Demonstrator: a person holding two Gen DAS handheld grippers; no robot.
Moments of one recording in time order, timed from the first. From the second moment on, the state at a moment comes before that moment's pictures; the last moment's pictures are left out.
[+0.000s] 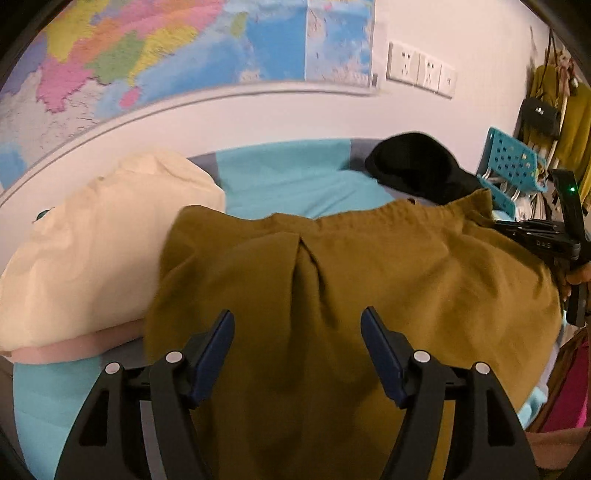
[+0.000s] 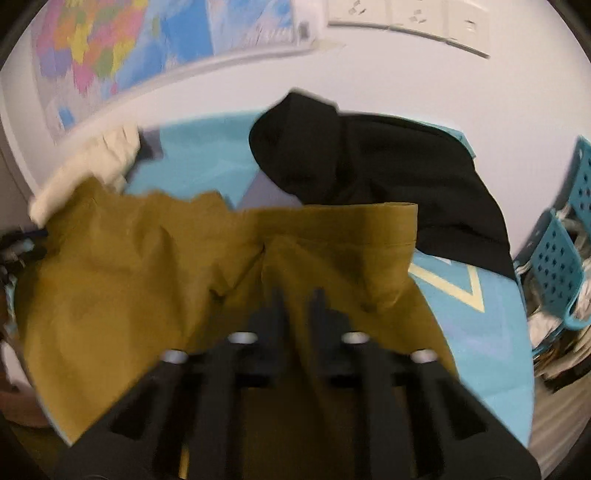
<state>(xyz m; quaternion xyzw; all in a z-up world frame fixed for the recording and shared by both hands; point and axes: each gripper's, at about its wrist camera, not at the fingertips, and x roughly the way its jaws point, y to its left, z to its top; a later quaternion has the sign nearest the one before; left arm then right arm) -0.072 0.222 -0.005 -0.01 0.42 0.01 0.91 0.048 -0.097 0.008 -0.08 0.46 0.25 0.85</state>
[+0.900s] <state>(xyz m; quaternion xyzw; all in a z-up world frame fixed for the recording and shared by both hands) -0.075 0.228 -0.005 -0.03 0.42 0.03 0.91 -0.048 -0.055 0.078 -0.07 0.35 0.39 0.85</state>
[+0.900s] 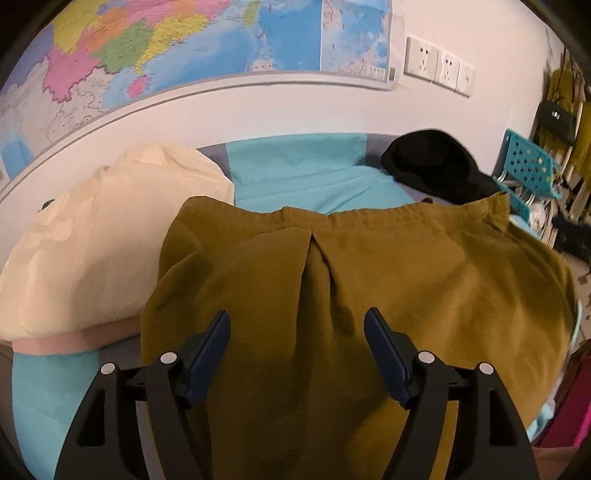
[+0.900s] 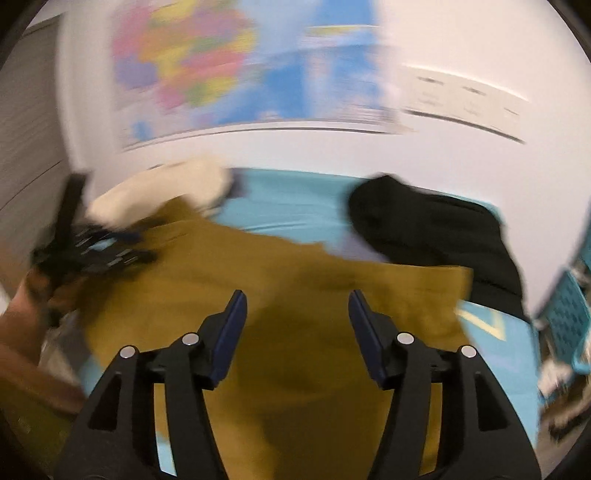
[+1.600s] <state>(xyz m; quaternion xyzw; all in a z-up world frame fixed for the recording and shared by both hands) -0.158 0.286 -0.005 -0.14 0.39 0.05 0.91 -0.126 0.032 0.066 -0.15 0.34 0.55 0.75</state>
